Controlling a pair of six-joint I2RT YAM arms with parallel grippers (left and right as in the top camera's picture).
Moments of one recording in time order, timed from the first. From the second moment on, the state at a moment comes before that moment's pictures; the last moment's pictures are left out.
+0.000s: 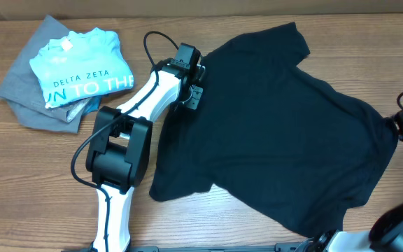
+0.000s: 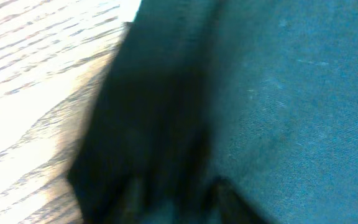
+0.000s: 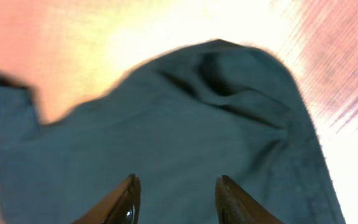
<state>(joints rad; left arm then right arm) -0.38 2.24 1.67 -0.74 0.01 -0.01 -0.70 1.57 1.34 -0.93 -0.30 0.42</state>
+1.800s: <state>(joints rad) -0.12 2.00 1.68 -0.98 -0.03 -0.38 -0.45 2.02 1.52 -0.50 -0.29 0.43</state>
